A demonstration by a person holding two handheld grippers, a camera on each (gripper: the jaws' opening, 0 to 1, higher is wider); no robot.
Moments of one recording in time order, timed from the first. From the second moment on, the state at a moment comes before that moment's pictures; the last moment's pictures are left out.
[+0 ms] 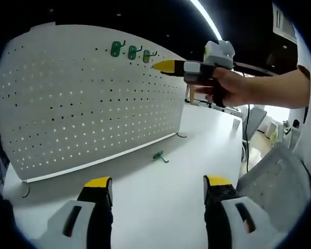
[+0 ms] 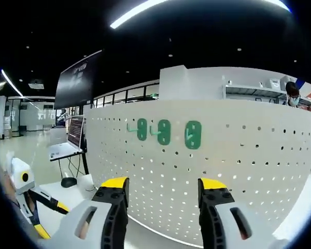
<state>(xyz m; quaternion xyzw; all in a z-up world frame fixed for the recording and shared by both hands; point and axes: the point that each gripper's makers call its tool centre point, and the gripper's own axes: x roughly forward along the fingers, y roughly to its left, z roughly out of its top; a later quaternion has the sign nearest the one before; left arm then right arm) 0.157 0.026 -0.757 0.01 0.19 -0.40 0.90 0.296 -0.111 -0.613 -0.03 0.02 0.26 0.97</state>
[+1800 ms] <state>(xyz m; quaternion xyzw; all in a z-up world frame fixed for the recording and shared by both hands) 0.153 0.029 -0.758 0.01 0.19 -0.40 0.90 0.204 -0.163 -0.705 -0.01 0.11 0.25 0.96</state>
